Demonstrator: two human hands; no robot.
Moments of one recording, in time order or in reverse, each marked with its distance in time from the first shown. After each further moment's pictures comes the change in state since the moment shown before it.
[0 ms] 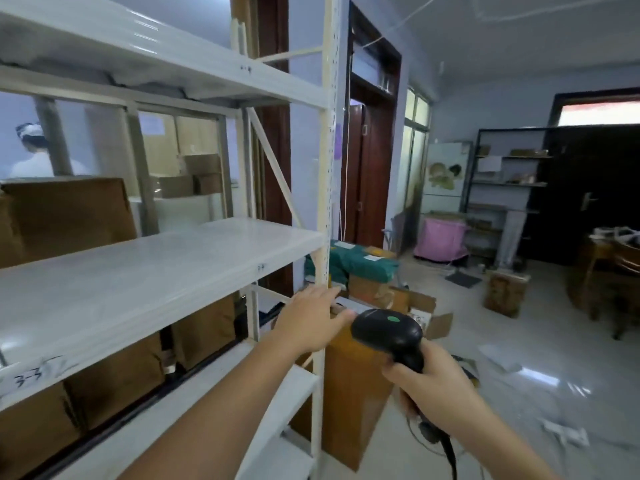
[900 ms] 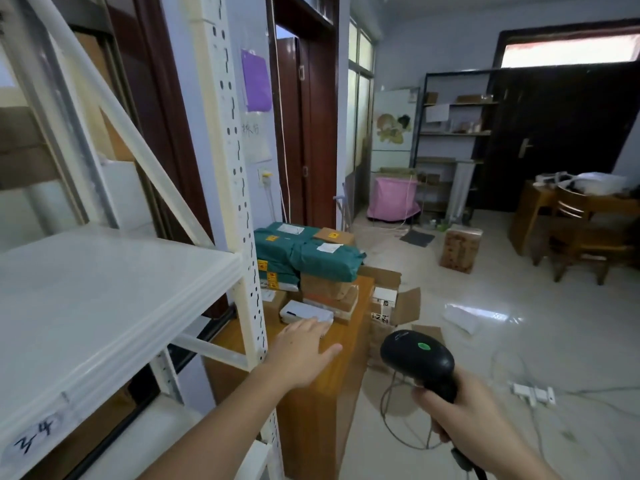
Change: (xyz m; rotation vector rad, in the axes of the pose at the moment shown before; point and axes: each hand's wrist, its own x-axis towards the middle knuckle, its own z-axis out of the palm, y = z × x) left_hand 0.353 -0.072 0.202 0.080 -0.287 0.122; right_hand 0.321 0.122 -0.060 0.031 0.178 0.244
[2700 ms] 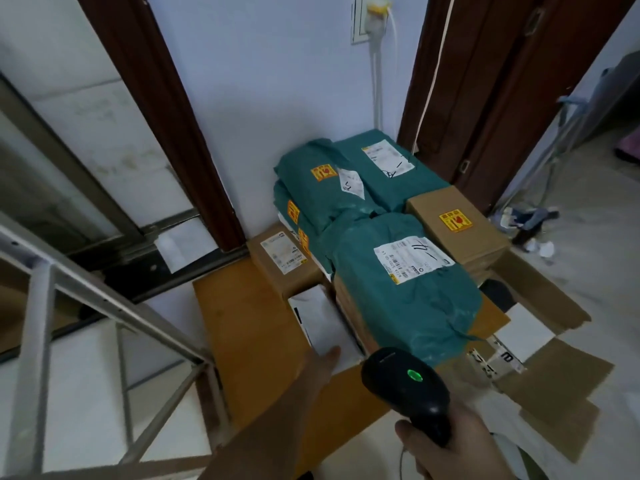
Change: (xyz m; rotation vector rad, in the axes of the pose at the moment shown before) left_hand 0.482 -0.134 0.303 -1.204 0.081 -1.492; right_hand 0.658 0.144 0.067 -0.272 -0.851 -0.065
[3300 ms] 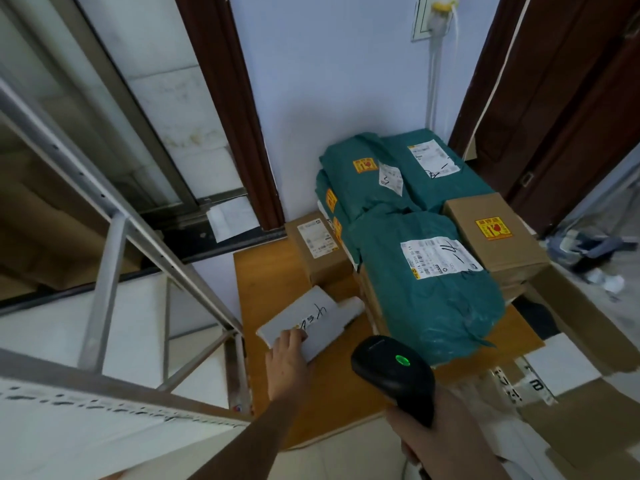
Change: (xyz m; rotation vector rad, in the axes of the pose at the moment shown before) left_hand -0.053 -0.070 -0.040 0.498 0.635 0.540; right_hand -0.027 -0.068 -0.036 0.091 -0.160 -0.032
